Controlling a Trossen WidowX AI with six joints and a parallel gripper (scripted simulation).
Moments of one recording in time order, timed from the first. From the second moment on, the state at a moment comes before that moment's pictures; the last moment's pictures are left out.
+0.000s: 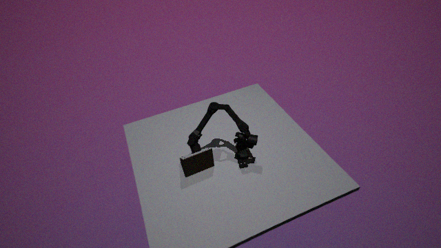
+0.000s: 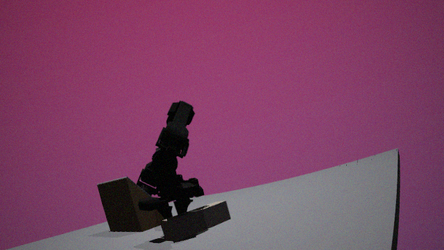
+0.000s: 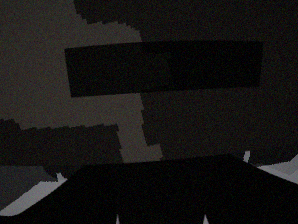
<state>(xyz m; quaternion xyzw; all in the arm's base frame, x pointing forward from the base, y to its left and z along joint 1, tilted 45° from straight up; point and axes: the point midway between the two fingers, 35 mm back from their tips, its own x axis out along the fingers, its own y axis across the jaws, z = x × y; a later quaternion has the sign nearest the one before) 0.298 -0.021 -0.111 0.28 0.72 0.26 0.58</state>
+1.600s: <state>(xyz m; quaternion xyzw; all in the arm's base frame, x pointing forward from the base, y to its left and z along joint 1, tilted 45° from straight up) 0.299 -0.022 -0.109 0.27 0.72 0.26 0.58</state>
